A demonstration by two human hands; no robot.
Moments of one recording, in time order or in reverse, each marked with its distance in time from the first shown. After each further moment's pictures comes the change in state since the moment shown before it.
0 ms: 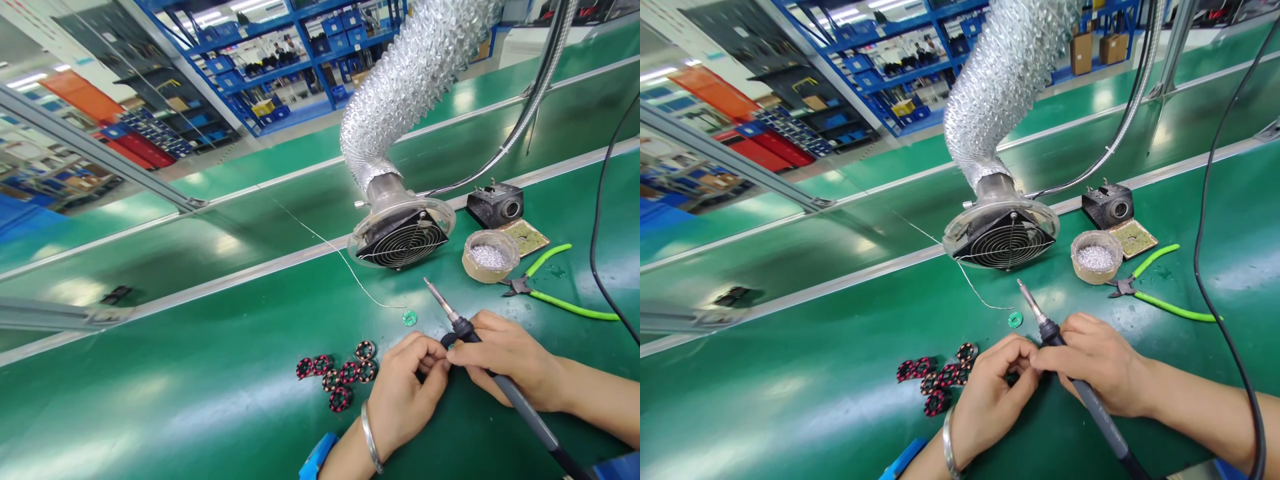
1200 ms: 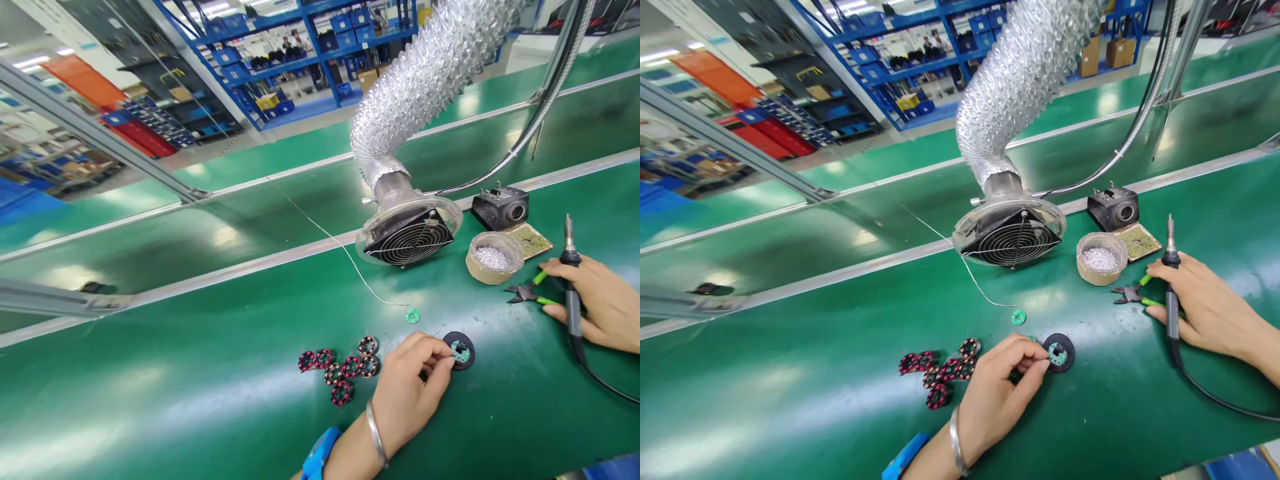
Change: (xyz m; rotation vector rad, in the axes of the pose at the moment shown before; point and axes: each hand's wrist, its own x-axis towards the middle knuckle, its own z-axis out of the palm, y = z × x) left_hand -0.003 -0.006 0.006 0.010 0.073 0.034; right_hand -0.079 0.083 -0.111 -0.610 -0.174 0.297
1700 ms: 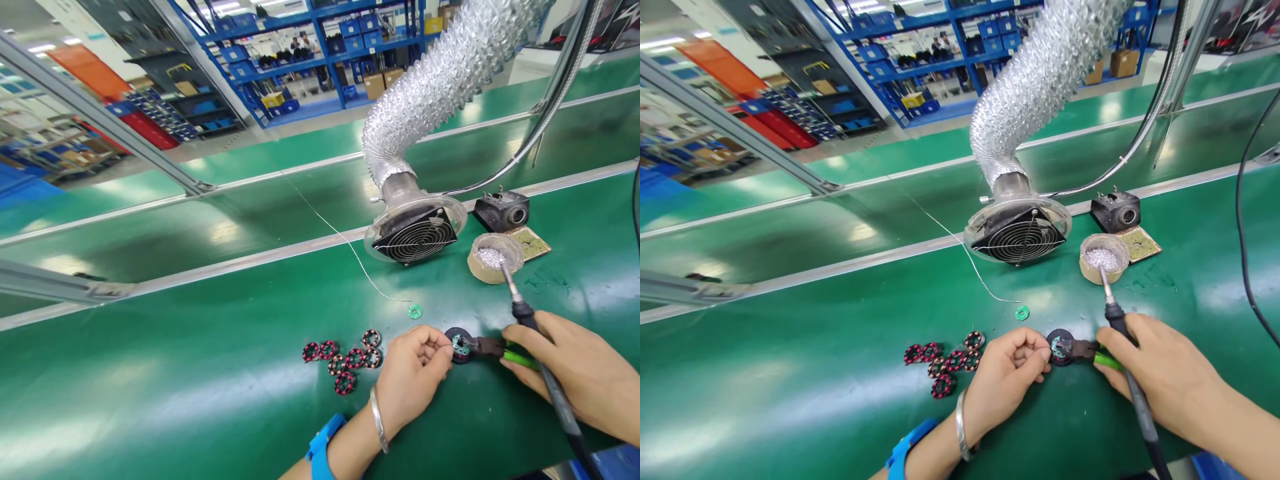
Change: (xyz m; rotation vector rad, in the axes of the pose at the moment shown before) left_hand 0.001 -0.005 0.008 -0.352 -0.054 -0.390; right_hand 0.019 -0.130 -0.022 -0.028 -0.067 -0.073
